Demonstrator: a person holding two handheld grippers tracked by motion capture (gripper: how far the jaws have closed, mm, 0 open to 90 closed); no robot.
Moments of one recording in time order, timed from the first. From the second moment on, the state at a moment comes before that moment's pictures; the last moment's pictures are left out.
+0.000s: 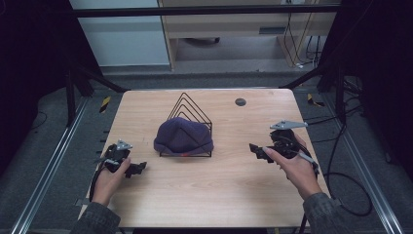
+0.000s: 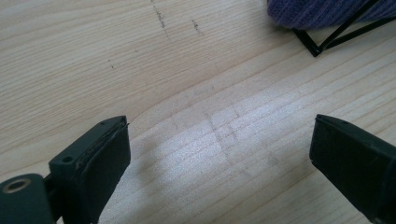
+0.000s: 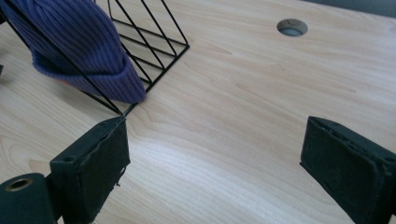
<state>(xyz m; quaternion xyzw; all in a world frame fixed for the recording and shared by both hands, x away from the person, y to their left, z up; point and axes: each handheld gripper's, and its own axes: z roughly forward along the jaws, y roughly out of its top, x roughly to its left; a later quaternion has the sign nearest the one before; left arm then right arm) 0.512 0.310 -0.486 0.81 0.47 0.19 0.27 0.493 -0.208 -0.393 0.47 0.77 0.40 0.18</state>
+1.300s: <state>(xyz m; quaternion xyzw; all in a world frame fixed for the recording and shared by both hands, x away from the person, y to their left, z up) 0.513 0.309 -0.497 0.82 0.48 0.17 0.27 0.486 -0.238 -0.497 0.54 0.75 0.35 0.17</state>
